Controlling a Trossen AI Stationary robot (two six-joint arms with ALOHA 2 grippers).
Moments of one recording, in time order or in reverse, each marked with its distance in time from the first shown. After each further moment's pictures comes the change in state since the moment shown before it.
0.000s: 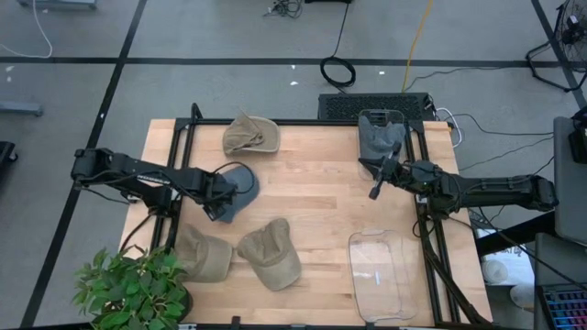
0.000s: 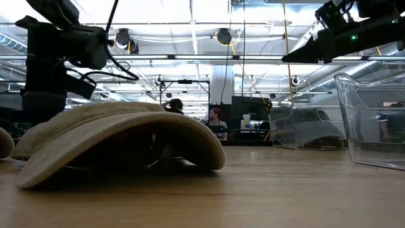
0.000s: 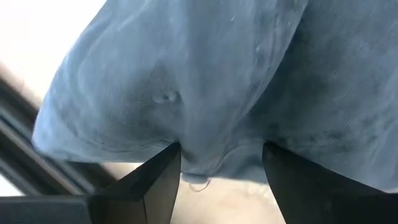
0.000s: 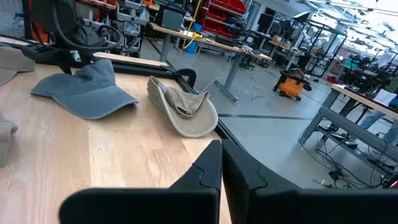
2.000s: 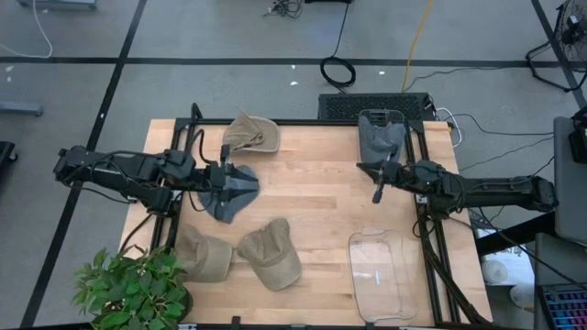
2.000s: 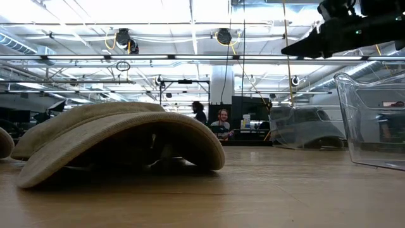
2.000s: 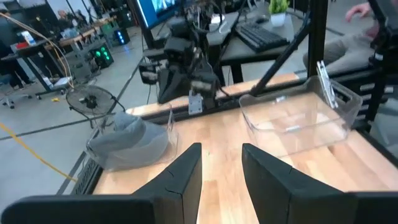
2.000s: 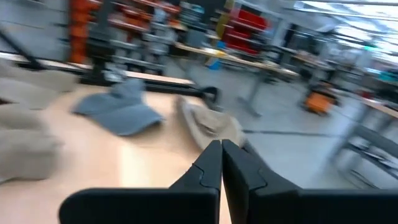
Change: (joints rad) left arm -0.166 -0.319 0.331 0.855 0.065 0.860; right arm 0.000 -0.021 0.000 0.028 -0.108 0.015
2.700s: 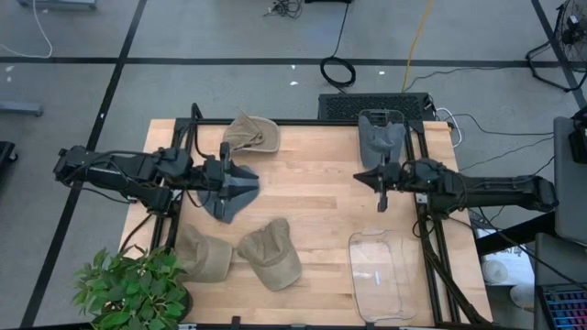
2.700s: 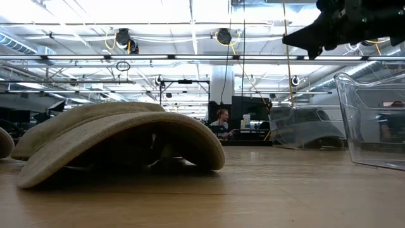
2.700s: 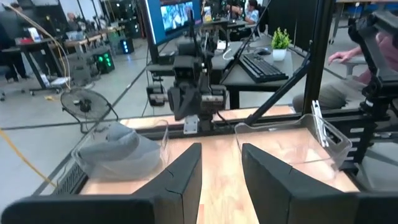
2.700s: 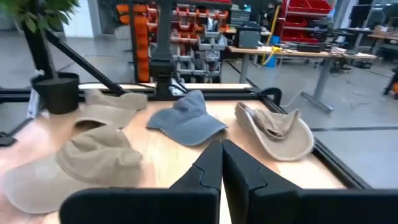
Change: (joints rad) left arm 0.000 0.000 0.000 0.076 0.000 -0.125; right arm 0.000 0.005 0.050 -0.072 -0.255 0.195
